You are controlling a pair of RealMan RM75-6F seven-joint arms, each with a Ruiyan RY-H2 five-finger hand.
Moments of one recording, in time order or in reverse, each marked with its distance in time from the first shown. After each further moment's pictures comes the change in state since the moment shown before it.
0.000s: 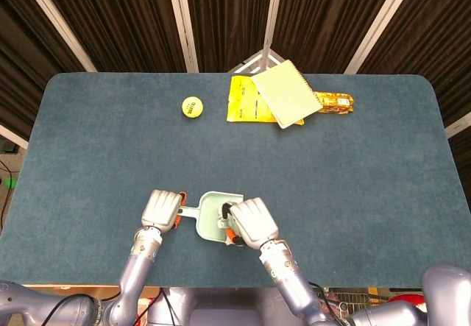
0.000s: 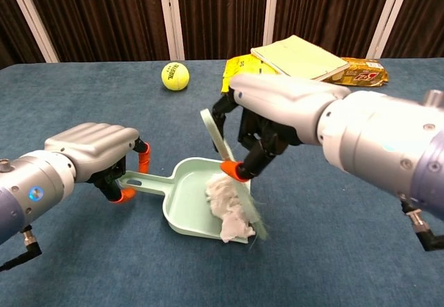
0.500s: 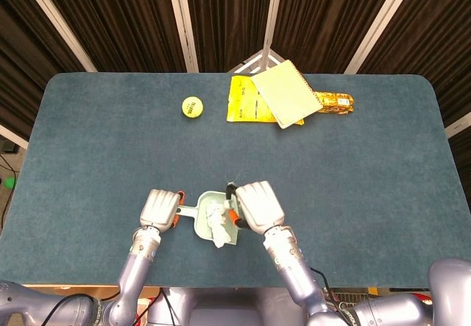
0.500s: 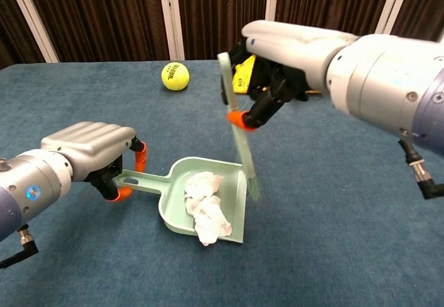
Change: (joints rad) left arm 0.002 0.013 0.001 -0.004 -0.004 0.011 -0.003; right arm 0.036 0.060 0.063 0.010 0.010 0.065 0.021
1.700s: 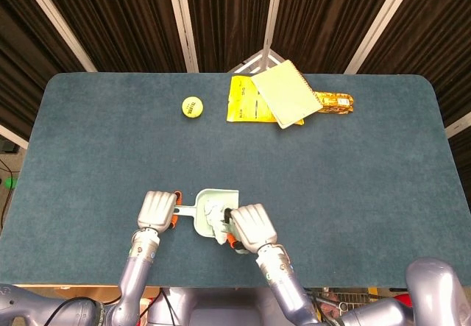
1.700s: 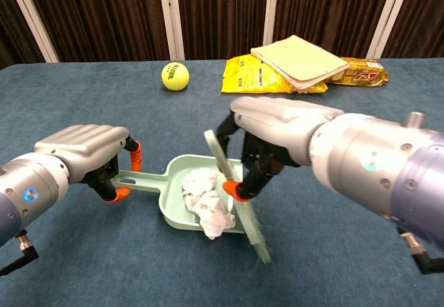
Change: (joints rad) left arm 0.025 -0.036 -0.014 0.003 -0.010 0.045 -0.024; right arm 0.030 -0.135 -0.074 -0.004 0.131 0.052 -0.048
